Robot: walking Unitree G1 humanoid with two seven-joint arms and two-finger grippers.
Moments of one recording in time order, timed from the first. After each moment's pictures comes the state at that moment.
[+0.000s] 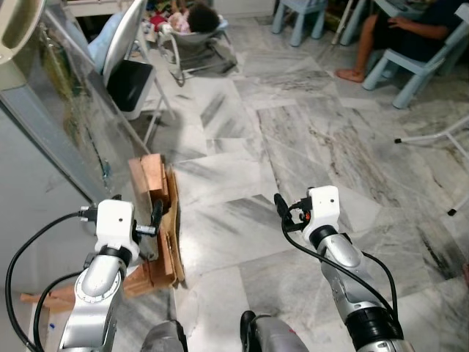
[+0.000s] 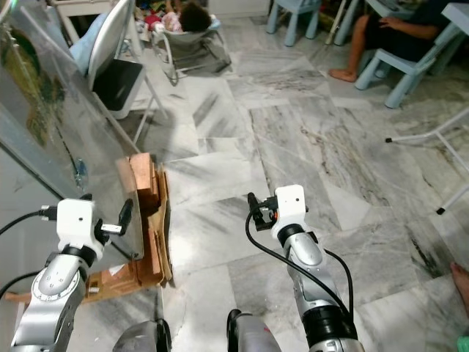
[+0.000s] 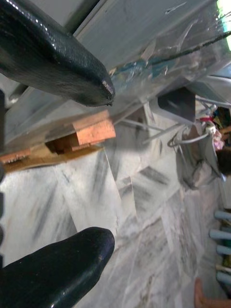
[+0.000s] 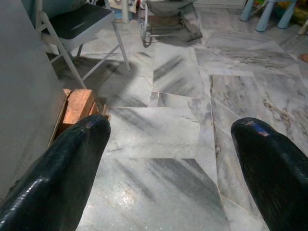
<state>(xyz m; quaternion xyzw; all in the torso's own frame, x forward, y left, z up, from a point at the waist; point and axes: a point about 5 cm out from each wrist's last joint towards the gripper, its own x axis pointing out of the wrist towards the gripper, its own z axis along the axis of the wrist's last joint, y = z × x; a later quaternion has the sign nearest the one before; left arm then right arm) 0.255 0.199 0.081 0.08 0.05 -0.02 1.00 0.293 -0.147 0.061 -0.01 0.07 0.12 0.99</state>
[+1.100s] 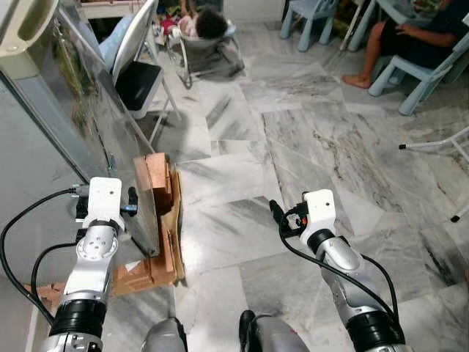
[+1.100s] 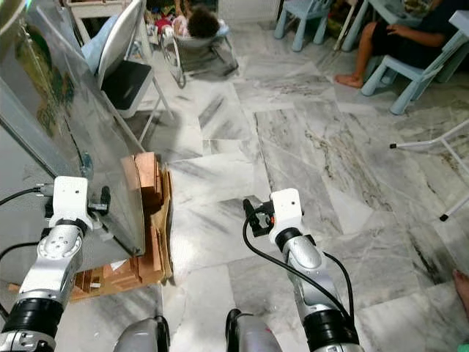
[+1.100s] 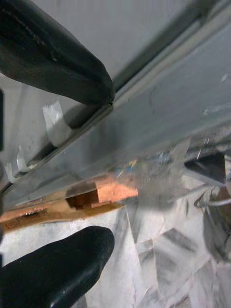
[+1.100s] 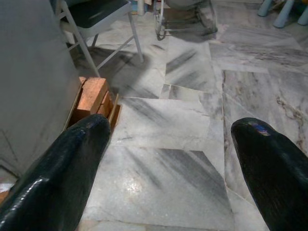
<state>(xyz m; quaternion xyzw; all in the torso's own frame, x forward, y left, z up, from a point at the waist) 0.304 0.232 0.076 0.13 0.11 0.11 0.98 0.288 -0.145 0.054 -0.01 0.10 0.15 0.98</state>
